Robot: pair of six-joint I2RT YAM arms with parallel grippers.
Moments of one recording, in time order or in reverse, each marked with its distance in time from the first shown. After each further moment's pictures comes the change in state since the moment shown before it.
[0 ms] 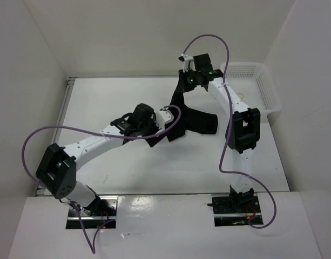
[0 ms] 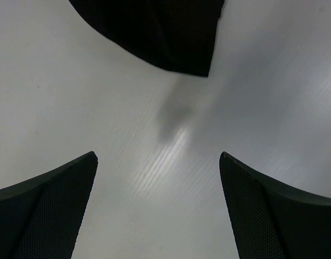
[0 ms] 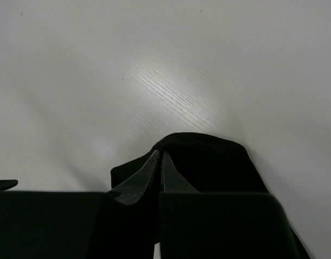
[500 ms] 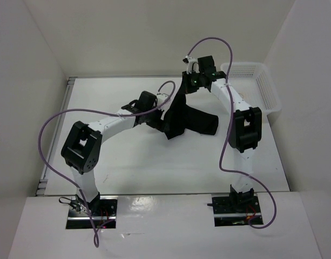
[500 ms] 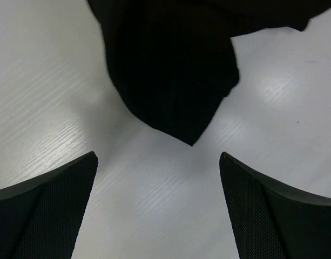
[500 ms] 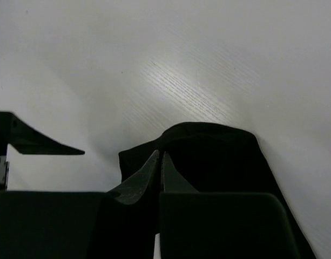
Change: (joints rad) left arm 0.115 0.356 0.264 0.092 0.184 -0.418; right arm -0.051 0.005 -0.040 0.023 -0.065 0.026
